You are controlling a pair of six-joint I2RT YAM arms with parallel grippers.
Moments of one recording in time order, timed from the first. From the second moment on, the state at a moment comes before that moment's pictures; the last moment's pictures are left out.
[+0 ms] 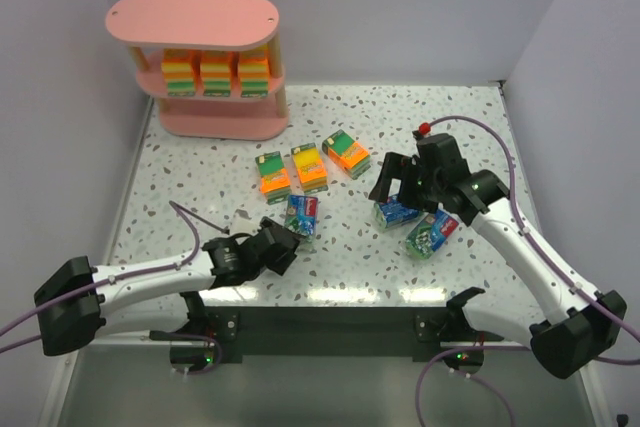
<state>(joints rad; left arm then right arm) -1.07 1.07 0.54 -0.39 -0.45 -1.93 0.48 1.11 1.08 -0.83 -0.06 0.64</state>
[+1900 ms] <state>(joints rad) -0.18 1.08 0.67 -0.24 0.07 -1.21 0.46 1.13 1.07 -0.84 -0.06 0.60</state>
